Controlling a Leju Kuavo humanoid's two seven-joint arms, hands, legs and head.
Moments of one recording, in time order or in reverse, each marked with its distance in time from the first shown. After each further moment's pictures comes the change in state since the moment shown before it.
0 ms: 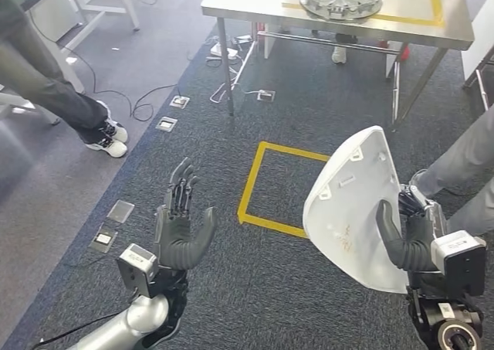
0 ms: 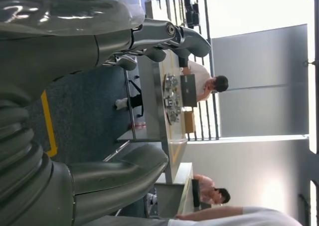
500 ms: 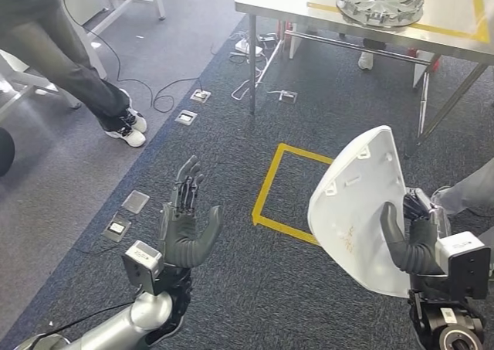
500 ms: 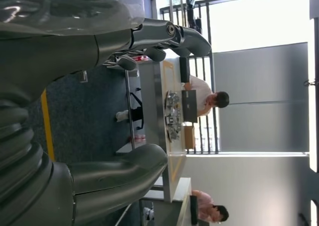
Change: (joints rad) left arm 0.000 0.000 0.000 -0.008 -0.008 0.000 0.008; right arm -0.002 0.000 0.001 0.013 -0.001 -0.014 0.022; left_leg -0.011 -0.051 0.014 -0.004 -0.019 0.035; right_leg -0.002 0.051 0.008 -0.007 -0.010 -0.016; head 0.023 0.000
